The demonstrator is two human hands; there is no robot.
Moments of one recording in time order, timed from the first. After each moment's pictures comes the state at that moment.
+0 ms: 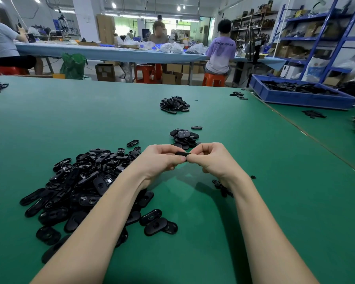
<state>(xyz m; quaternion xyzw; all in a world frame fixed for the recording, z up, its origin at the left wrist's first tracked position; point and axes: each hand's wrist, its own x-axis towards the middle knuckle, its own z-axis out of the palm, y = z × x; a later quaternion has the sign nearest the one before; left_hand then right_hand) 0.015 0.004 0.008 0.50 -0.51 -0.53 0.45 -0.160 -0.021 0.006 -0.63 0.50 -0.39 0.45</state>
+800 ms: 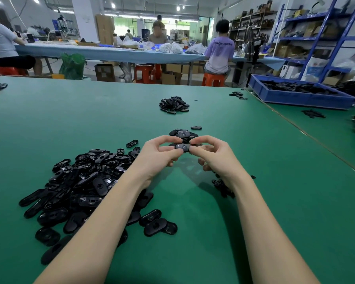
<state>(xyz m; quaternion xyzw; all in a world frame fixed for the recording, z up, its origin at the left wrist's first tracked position) 0.011 0.006 0.013 0.53 -0.52 -0.46 0.50 -0.167 -0.017 0.009 -0.60 0.47 -0.45 0.47</state>
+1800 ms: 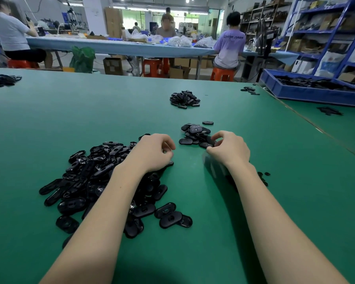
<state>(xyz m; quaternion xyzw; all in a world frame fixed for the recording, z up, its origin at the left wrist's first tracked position) 0.060 0.001 0.014 0.66 -0.69 -0.17 0.25 -0.153 -0.056 0.001 -0.64 0.71 -0.26 0.14</state>
